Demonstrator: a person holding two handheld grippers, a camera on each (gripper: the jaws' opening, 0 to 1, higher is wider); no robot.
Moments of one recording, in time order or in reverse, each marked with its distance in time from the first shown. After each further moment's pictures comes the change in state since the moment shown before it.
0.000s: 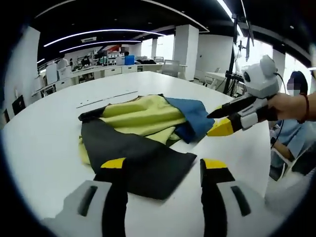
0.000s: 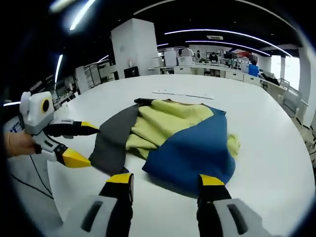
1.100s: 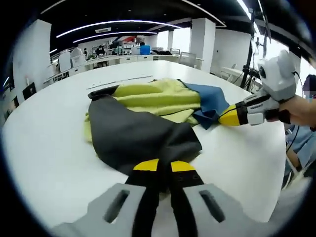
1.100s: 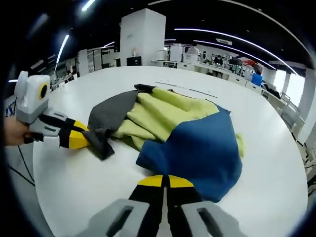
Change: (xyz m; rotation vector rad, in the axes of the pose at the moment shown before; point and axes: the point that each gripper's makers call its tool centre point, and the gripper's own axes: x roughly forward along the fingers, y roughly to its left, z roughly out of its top) left arm 0.011 0.031 -0.031 -0.125 0.064 0.138; right arm 0.024 -0.009 -0.008 -0.051 0.038 -0.060
